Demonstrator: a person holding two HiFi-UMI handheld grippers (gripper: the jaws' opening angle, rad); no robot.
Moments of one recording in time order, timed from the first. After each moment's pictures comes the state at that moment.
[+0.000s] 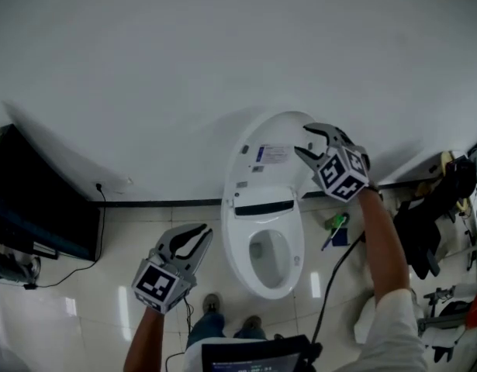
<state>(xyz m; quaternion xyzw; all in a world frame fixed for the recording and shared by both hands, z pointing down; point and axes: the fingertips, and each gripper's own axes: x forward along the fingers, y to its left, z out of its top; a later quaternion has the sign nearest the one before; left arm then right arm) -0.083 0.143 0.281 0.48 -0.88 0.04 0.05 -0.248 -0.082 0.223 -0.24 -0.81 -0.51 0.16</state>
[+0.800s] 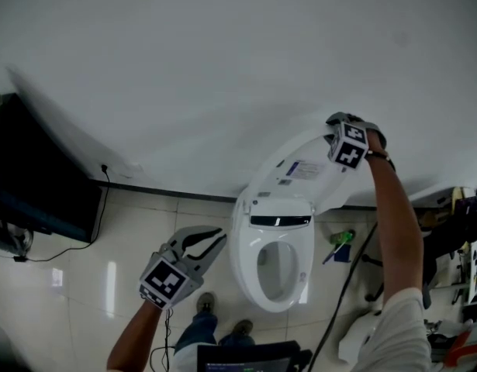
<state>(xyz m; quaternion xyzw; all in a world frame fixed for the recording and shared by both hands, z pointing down) -0.150 0.173 0.332 0.50 -0.86 0.04 0.10 -0.418 -0.094 0.294 -0.23 -0.64 -0.65 0.32</state>
